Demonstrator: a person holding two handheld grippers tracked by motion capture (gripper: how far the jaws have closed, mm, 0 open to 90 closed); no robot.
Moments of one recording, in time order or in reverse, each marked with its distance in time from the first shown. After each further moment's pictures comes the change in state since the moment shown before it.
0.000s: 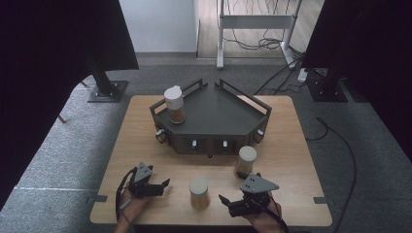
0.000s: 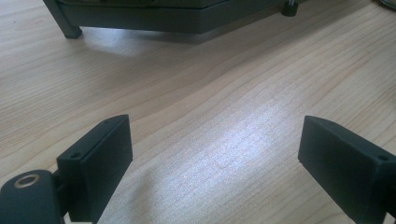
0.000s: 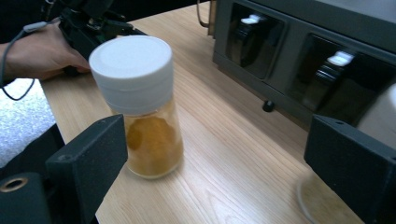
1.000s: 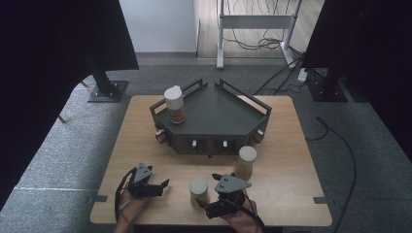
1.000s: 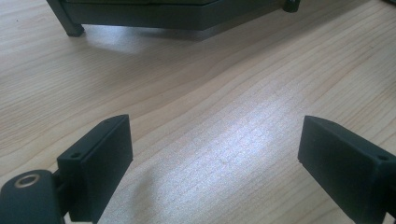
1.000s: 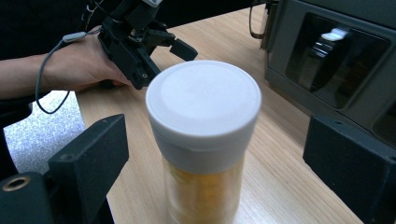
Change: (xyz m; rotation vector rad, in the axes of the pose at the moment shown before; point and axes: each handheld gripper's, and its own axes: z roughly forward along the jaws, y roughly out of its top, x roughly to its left) left arm 0.000 0.000 -0.001 0.008 0.004 0.010; right arm 0.016 0.012 0.052 -0.013 0.118 -0.018
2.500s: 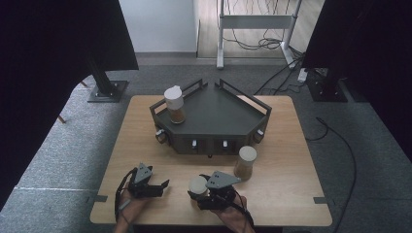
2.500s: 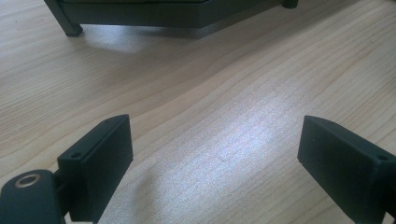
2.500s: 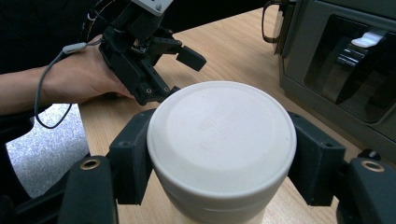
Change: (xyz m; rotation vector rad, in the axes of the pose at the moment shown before) left arm -0.001 0.001 0.000 0.008 0.002 0.016; right arm -0.001 0.006 0.024 -0.005 0.026 0.023
